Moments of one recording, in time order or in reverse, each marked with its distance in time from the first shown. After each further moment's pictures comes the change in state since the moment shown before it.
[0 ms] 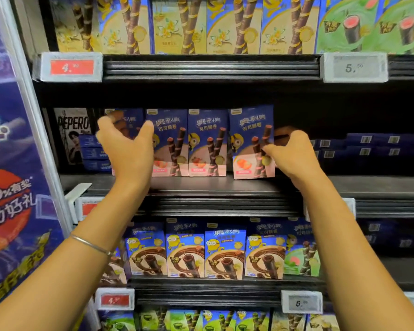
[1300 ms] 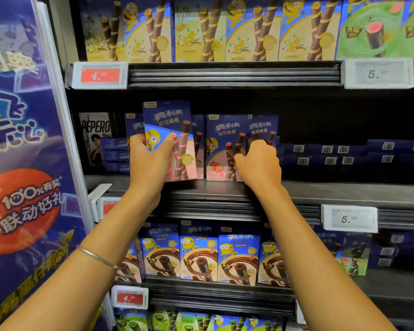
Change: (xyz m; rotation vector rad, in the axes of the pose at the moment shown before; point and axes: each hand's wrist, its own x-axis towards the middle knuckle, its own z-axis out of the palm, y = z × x) left_hand -0.007 -0.003 -0.013 -0.115 -0.151 -0.191; right_hand -0.027 -0.037 0.082 -0.336 0.001 -0.097
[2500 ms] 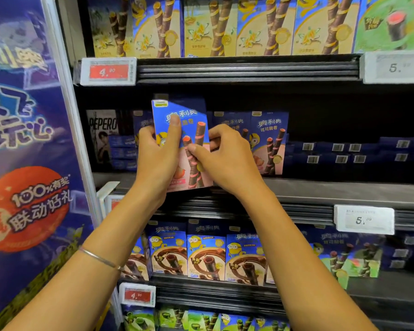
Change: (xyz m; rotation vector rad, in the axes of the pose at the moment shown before) left_hand -0.007 0.014 -0.001 0.045 -0.025 0.032; right_hand -0.042 -0.066 0.001 0.383 -0.150 -0.276
